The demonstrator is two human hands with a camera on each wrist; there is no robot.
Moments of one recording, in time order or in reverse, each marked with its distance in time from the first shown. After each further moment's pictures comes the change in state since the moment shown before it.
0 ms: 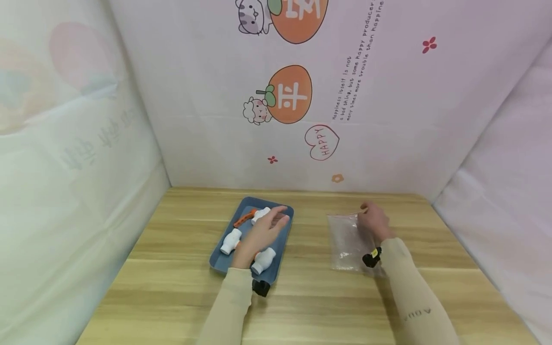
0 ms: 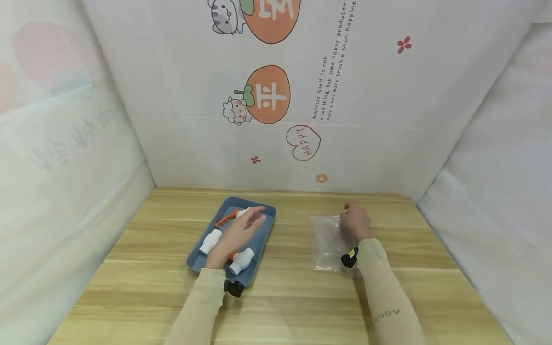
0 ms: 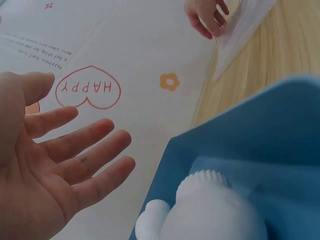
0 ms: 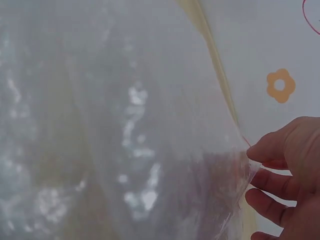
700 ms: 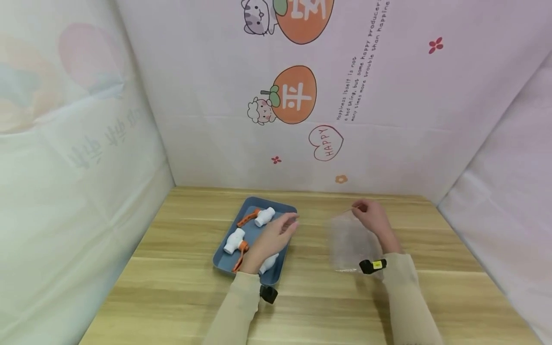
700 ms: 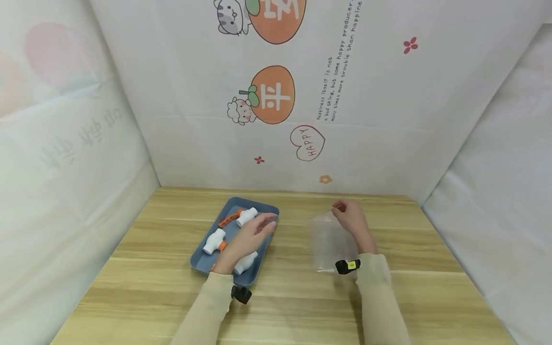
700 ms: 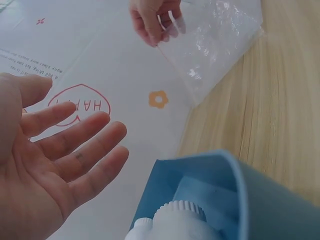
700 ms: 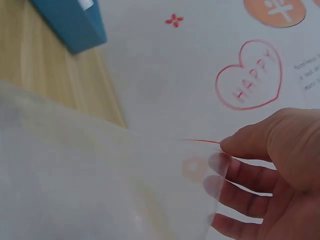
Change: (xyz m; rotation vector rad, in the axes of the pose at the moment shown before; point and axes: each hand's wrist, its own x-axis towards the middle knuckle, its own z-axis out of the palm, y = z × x) left_hand 0.000 0.004 0.019 0.051 -0.019 0.035; right_hand -0.040 -0.061 -0.023 0.153 0.095 -0.220
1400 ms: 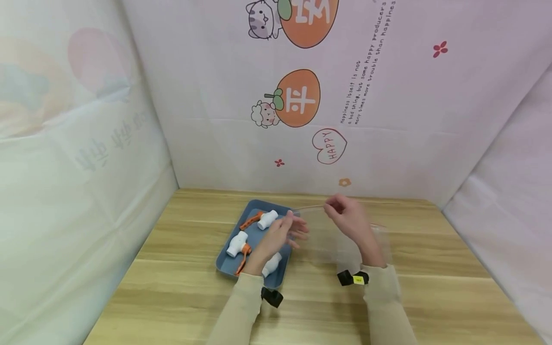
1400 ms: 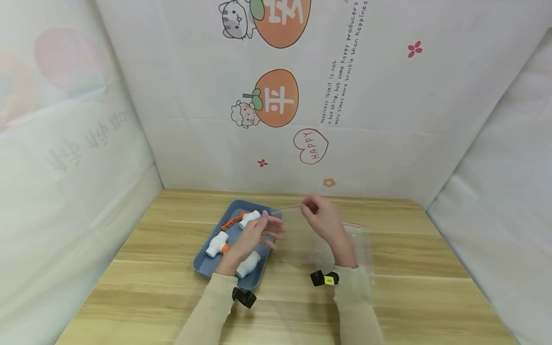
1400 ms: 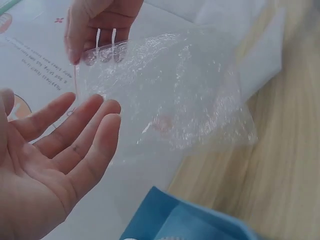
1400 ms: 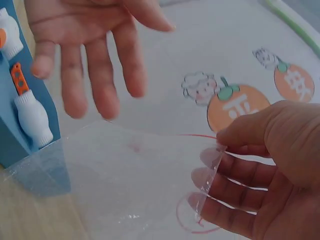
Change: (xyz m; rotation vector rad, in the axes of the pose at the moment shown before) left_hand 0.006 0.004 0.000 -0.500 -0.016 0.009; right_hand -0.027 -0.119 0.011 0.110 0.129 -0.258
